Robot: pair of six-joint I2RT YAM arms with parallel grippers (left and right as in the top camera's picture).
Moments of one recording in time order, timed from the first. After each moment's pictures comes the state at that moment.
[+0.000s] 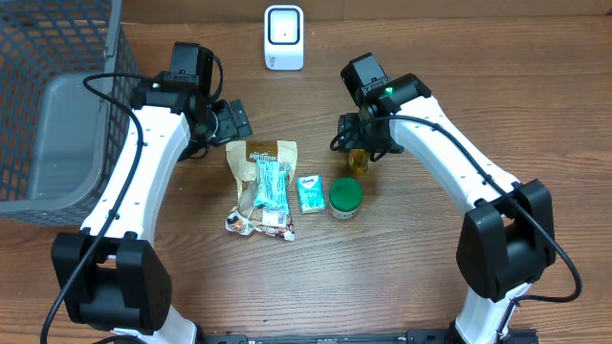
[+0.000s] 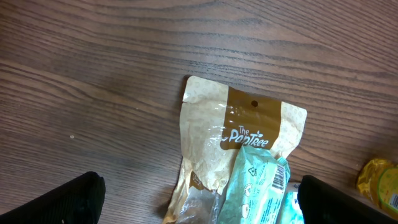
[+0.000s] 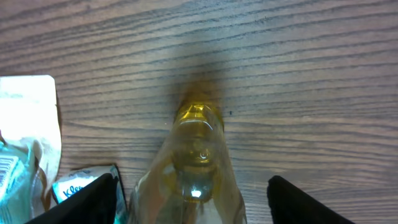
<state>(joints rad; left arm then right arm) -0.13 1.76 1.52 -1.04 0.02 -0.49 0.44 1.95 1.63 -1.04 0.07 0.46</state>
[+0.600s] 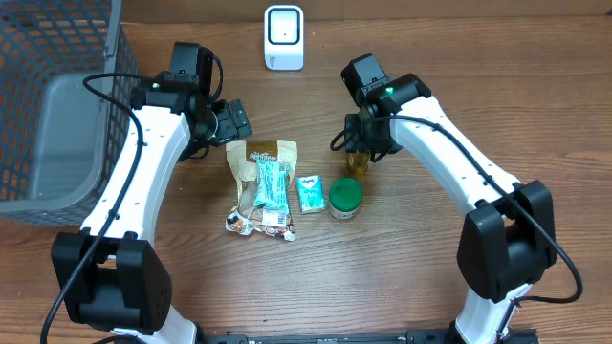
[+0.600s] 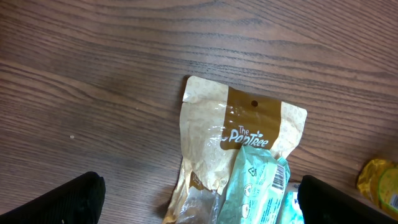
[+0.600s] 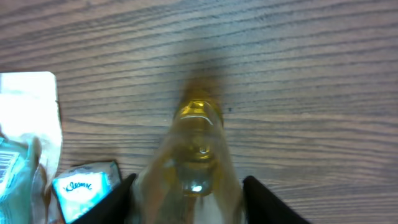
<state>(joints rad) -0.13 1.76 1.52 -1.04 0.02 -0.49 0.43 1.94 1.63 -1.06 0.06 0.46</state>
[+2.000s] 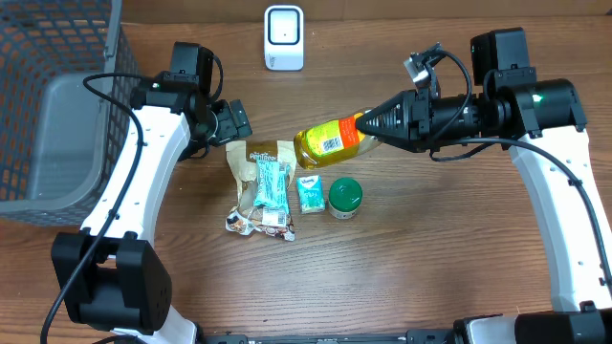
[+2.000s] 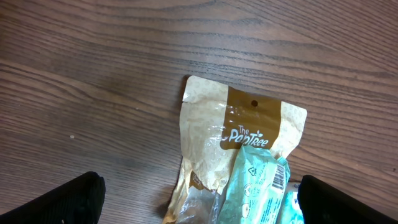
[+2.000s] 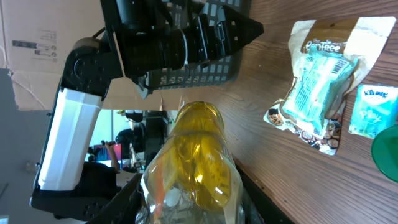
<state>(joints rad) -0.13 1.76 1.52 -1.04 0.02 -0.49 0.13 1.56 1.63 -1.19 -1.12 0.29</state>
